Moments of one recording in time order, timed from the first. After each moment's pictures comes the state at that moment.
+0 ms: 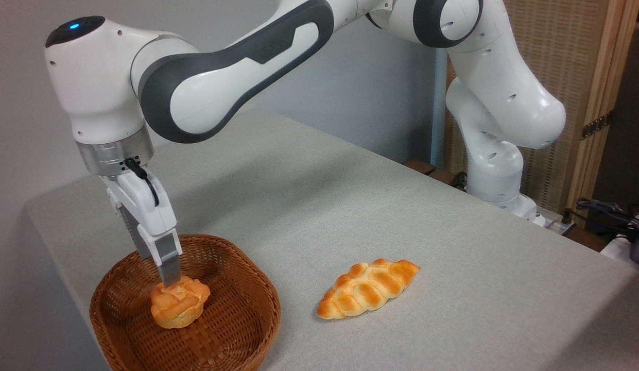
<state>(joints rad) -0.15 0.47 -0.05 -1.33 -0.06 1.85 0.58</state>
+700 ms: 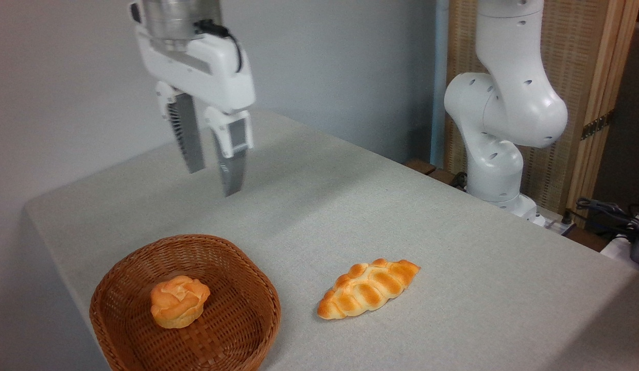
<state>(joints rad) -0.06 0.02 -0.04 -1.58 -0.06 1.69 0.61</state>
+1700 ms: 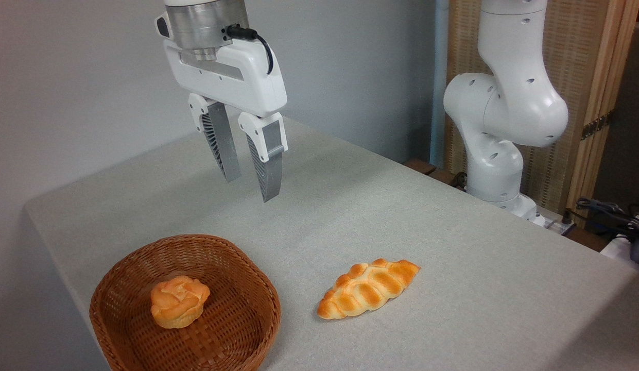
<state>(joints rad) -0.04 0.00 -0.04 -1.62 0.01 1.62 0.62</state>
